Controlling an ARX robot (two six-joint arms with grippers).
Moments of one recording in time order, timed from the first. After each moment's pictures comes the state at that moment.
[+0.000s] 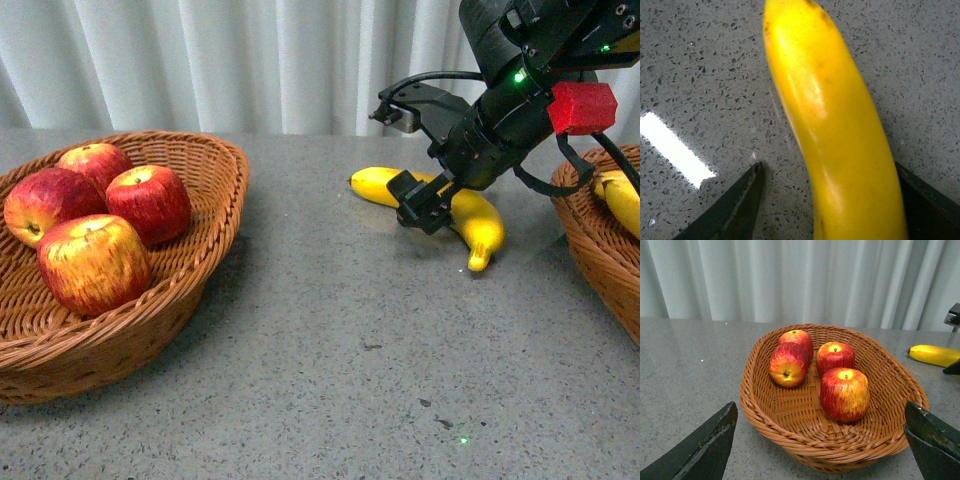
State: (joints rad) left arm 0.00 0.01 0.01 0.00 0.00 -0.01; right arm 0.28 2.28 1.77 -0.39 -0.13 -0.50
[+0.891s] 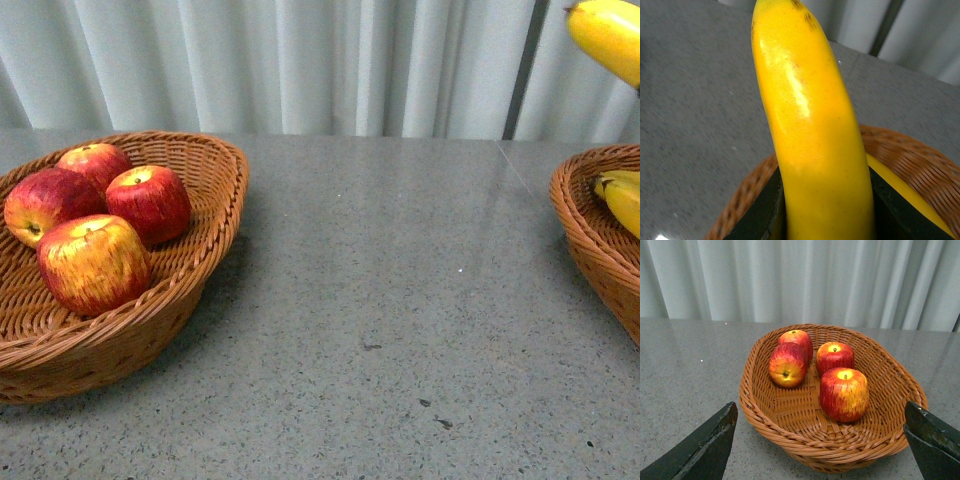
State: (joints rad) left arm 0.00 0.01 0.01 0.00 0.00 -0.01; right arm -0.10 1.63 1.09 0.02 -0.39 -0.31
